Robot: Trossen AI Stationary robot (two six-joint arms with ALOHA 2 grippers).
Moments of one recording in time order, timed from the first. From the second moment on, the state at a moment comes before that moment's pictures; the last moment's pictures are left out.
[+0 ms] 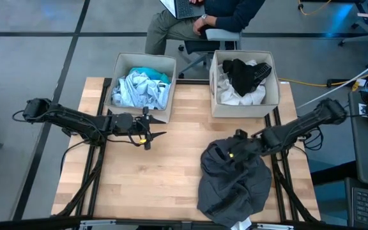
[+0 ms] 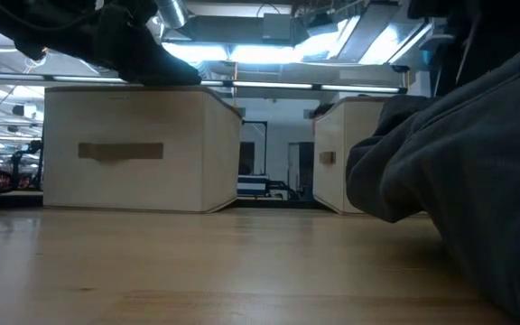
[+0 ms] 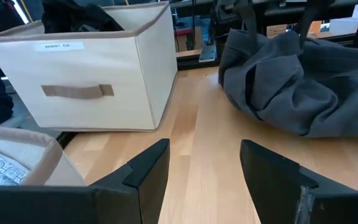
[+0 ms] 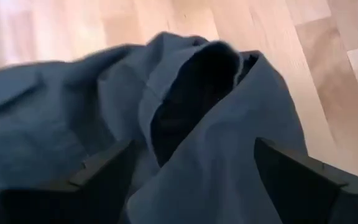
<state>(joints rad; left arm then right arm) -0.06 1.04 0.42 0.37 -0.27 0.14 0.42 1.28 0.98 -0.81 0.20 0.62</state>
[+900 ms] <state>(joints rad) -0.06 1.04 0.42 0.36 -0.27 0.12 0.41 1.75 0.98 -0.59 0.14 0.41</state>
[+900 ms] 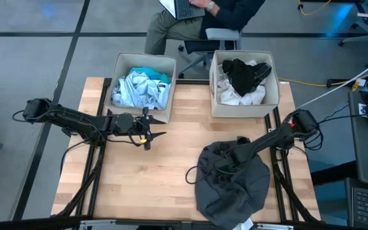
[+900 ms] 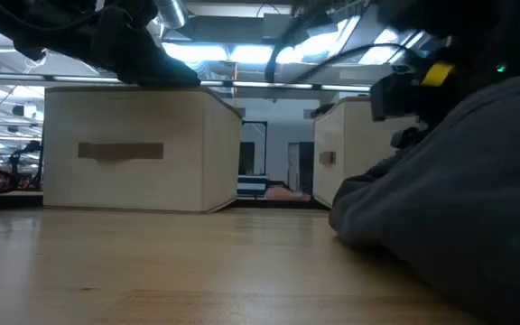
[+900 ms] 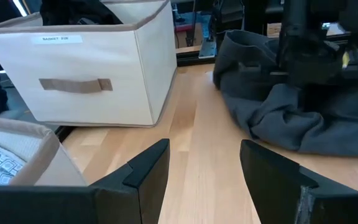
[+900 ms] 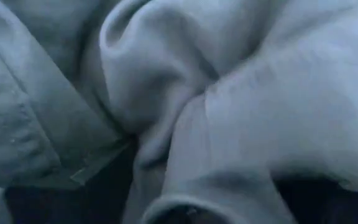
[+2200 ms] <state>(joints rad) -0.06 1.04 0.42 0.35 -0.27 0.11 0.31 1.63 0.97 -0.56 0.43 0.36</state>
